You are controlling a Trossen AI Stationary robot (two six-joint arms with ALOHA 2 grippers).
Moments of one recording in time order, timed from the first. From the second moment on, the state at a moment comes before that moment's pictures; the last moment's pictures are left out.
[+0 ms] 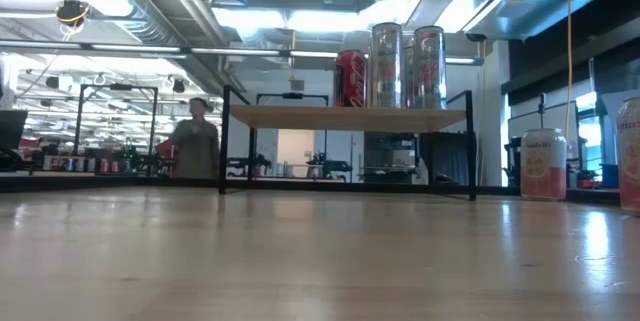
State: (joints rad) left arm -0.24 1.52 1.18 0.24 -0.31 -0.72; right arm 0.46 0.94 1.16 -0.79 0.34 0.46
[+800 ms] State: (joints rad) left arm -0.27 1.51 1.17 0.50 0.03 -0.50; right arm 0.43 1.31 1.16 0.24 0.39 0.25
